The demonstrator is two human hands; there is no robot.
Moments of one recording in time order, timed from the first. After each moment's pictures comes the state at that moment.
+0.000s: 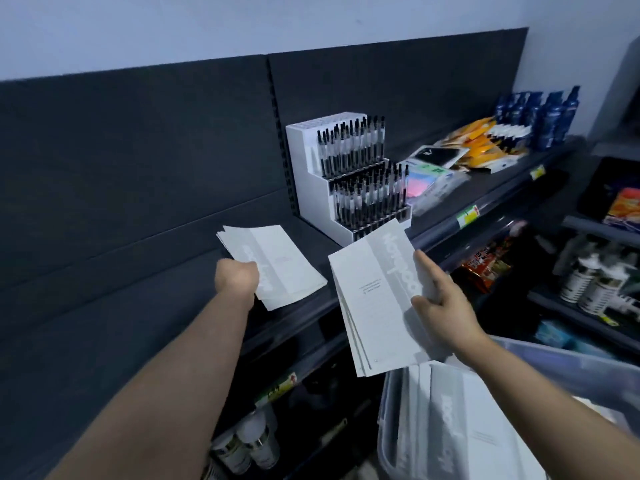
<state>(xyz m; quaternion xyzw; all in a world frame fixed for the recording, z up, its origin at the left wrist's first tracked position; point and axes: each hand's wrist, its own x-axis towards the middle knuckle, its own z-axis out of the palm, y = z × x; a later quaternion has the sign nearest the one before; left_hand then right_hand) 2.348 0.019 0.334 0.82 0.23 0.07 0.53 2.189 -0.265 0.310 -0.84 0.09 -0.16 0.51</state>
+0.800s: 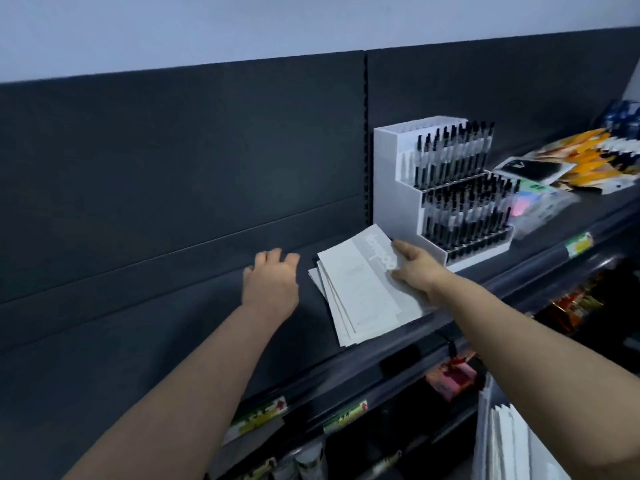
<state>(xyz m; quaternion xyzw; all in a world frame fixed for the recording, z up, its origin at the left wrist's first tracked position) 2.354 0.110 0.349 0.99 -0.06 0.13 0.02 2.368 -0.141 0.342 -0.83 0.09 0.05 0.54</state>
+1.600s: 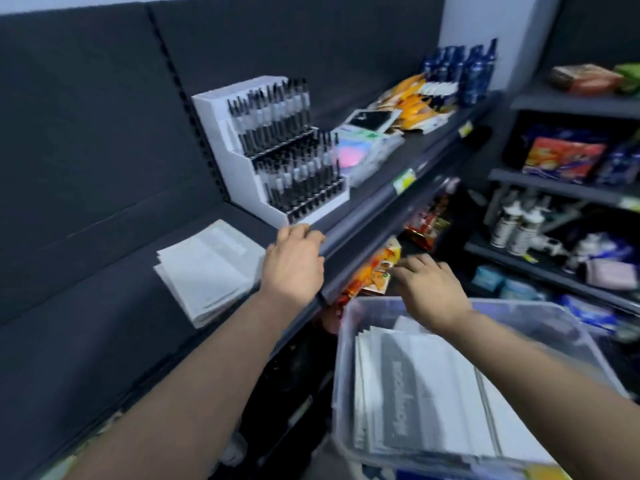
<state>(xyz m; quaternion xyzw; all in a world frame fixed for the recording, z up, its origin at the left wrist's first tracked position) 2.284 -0.139 0.340 0.94 -0.30 0.10 0.10 2.183 -0.338 0.272 -0.99 0.09 -0.08 -0.02</state>
